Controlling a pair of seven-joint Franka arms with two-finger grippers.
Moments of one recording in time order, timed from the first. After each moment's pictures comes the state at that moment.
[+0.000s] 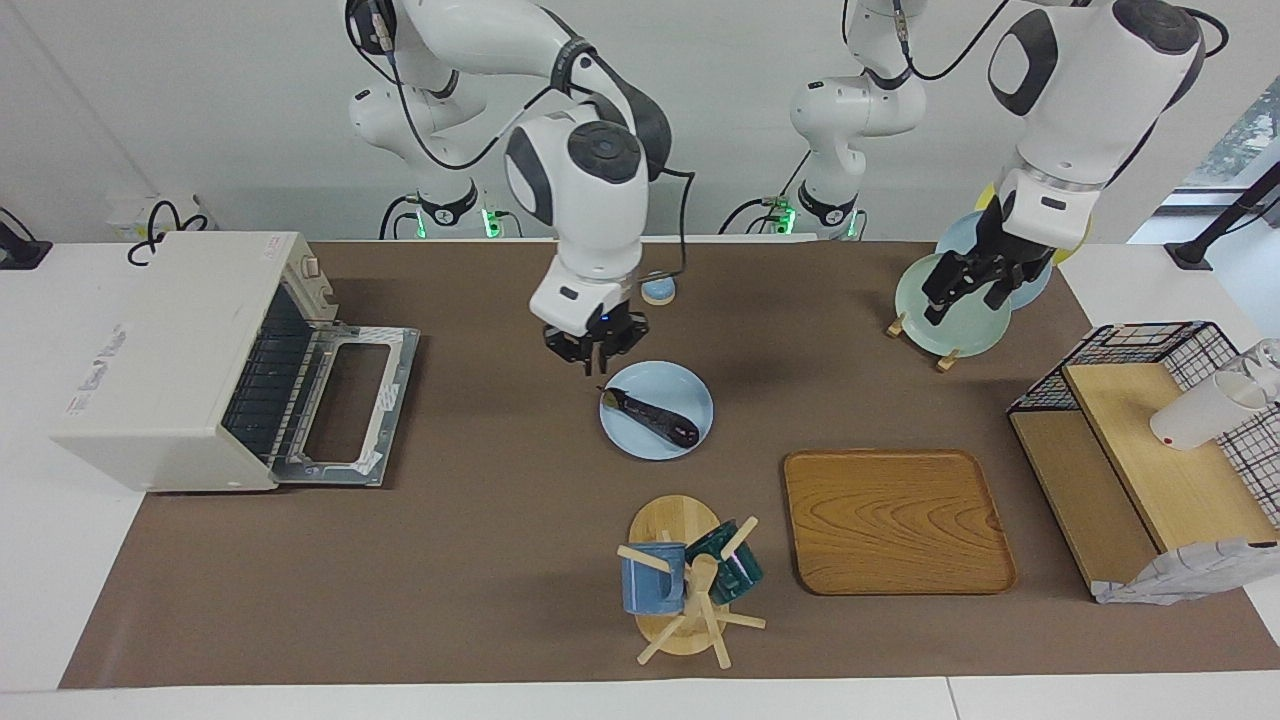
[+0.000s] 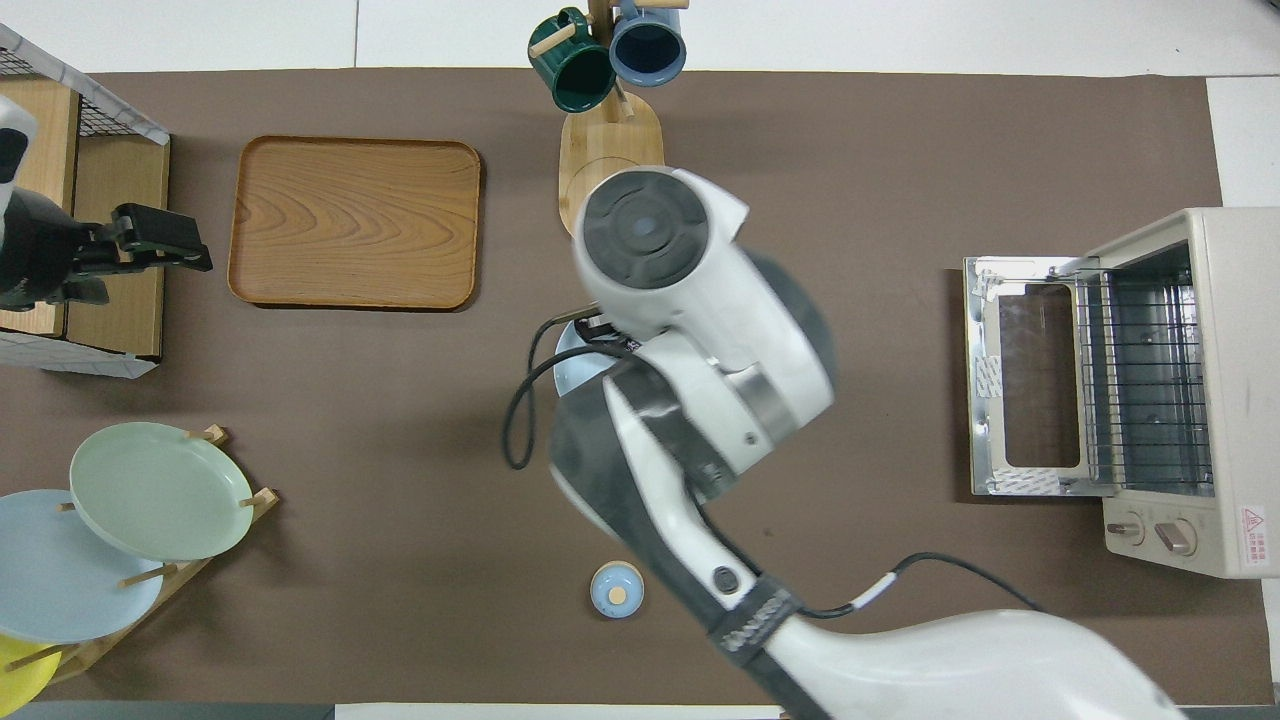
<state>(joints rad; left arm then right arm) -0.05 -0.01 -0.12 -1.70 -0.06 1.78 -0.43 0.50 0.35 -0.04 -1.44 -0.05 1.72 0.29</state>
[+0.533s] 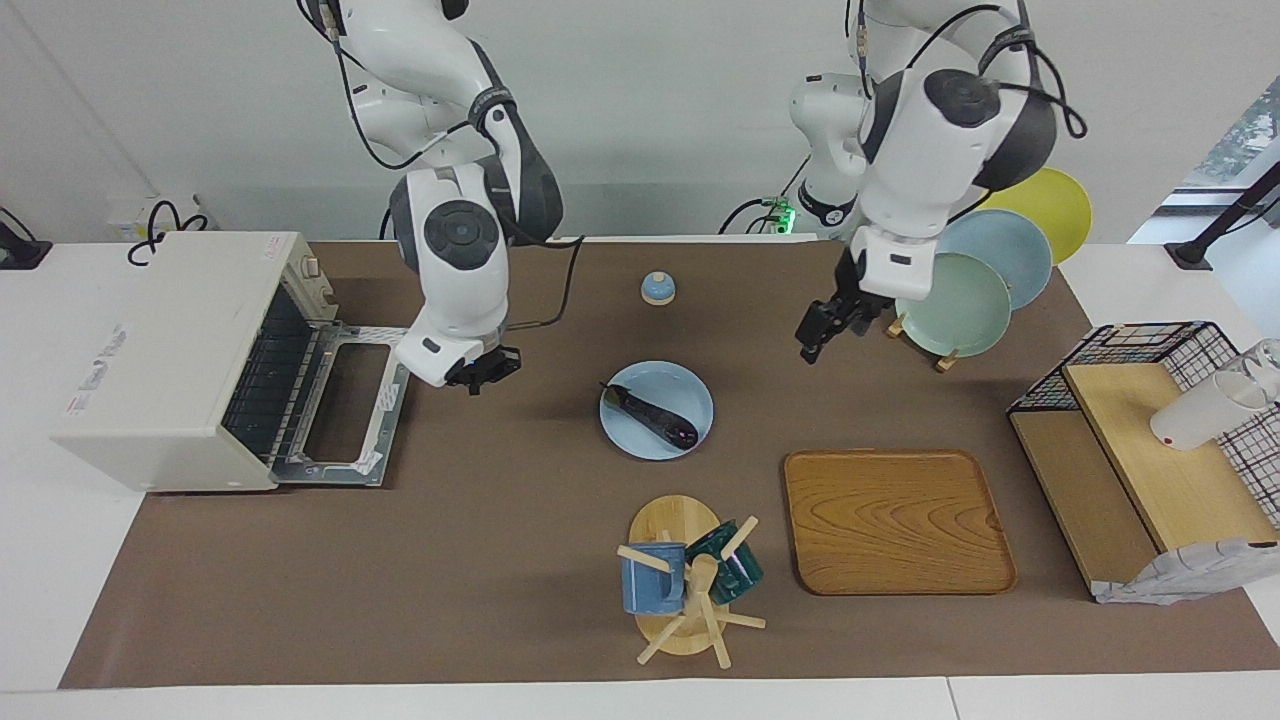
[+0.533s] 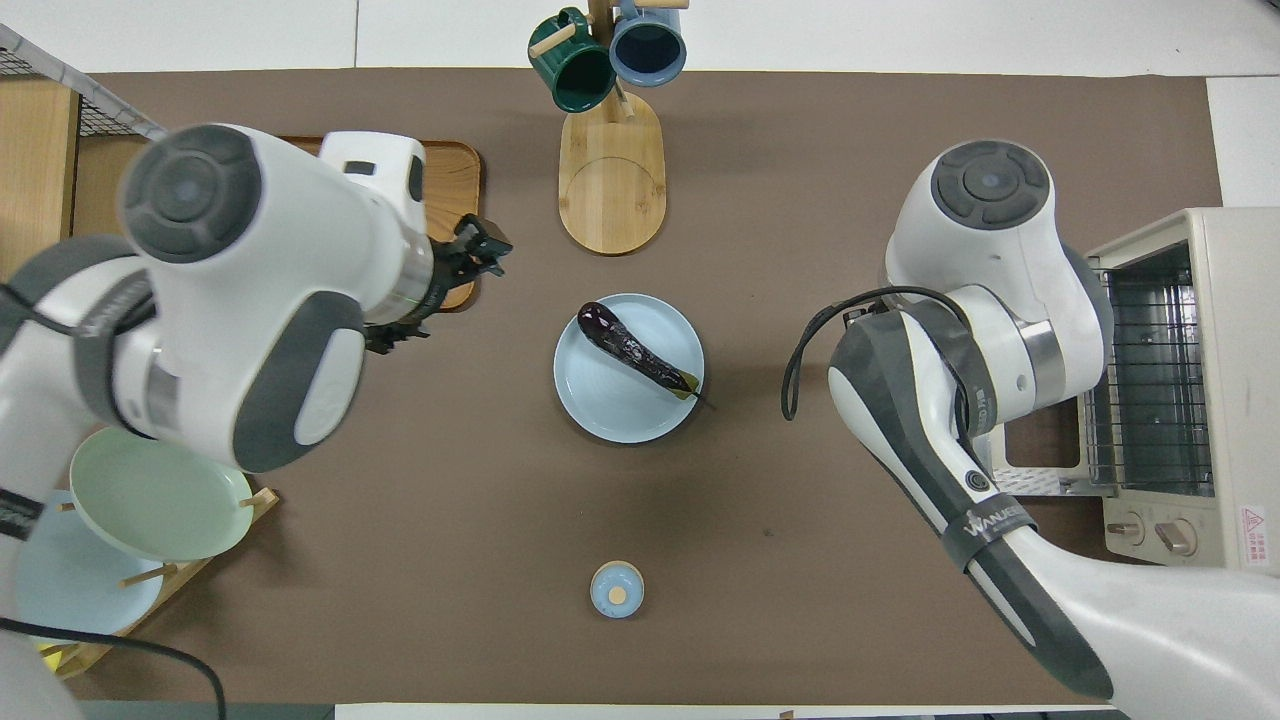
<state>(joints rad) -0.38 0.16 -0.12 -1.76 -0.06 2.03 -1.09 0.29 0.23 -0.04 -1.90 -0.14 1.97 0.17</state>
